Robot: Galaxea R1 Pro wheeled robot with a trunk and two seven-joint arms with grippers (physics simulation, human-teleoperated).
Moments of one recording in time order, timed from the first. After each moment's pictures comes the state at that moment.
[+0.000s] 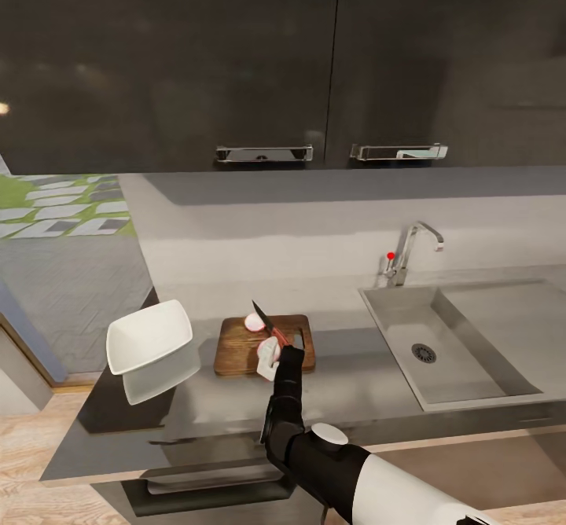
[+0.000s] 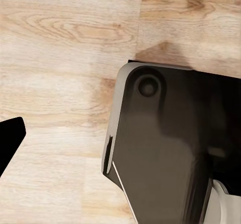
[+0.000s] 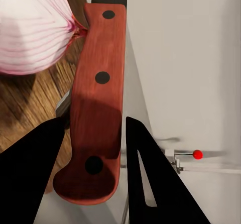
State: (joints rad) left arm 0.30 0.13 -0.01 -0.55 0.29 -0.22 -0.12; right arm -0.70 0.17 1.08 -0.82 0.41 0.84 -0.49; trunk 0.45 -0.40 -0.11
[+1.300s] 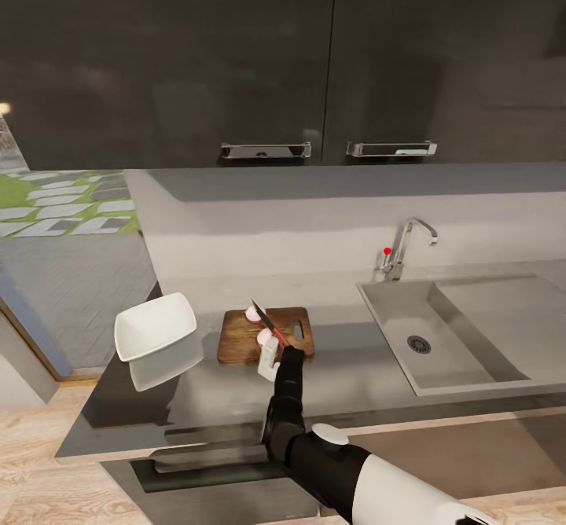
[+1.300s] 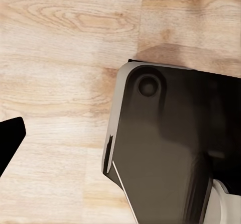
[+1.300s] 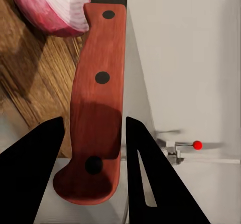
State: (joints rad) left arm 0.30 0.13 -0.01 -0.55 0.29 -0.22 -0.12; right arm -0.70 0.17 1.08 -0.81 0.41 0.83 -0.49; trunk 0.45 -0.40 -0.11
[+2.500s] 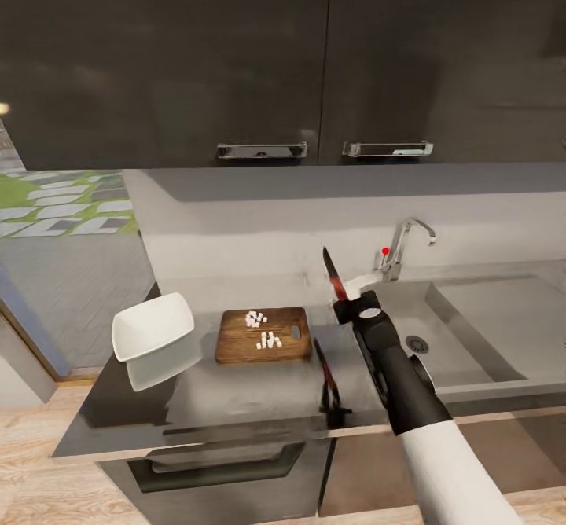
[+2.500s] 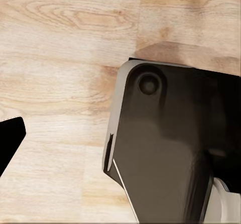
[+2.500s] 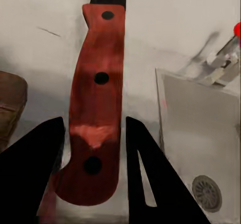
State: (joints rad) left arm 0.31 0.13 -0.01 -0.54 0.29 -0.22 -0.12; right arm -0.70 0.11 0.14 -1.25 0.40 0.74 0.04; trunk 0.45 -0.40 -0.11
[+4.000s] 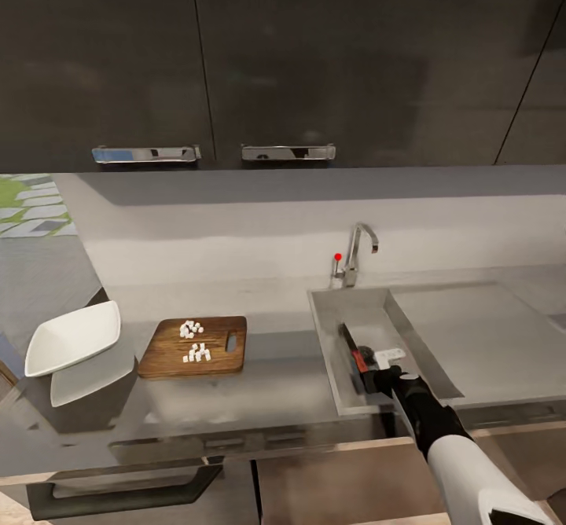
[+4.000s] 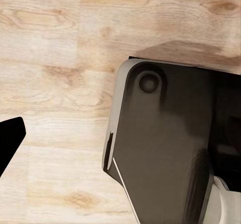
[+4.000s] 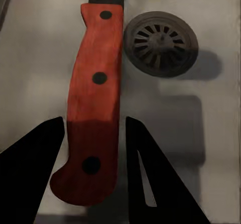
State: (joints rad) left arm 0.31 0.13 -0.01 -0.54 0.29 -0.22 -0.12; right arm -0.70 0.00 -0.21 -0.57 0.39 0.30 0.22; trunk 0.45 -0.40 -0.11
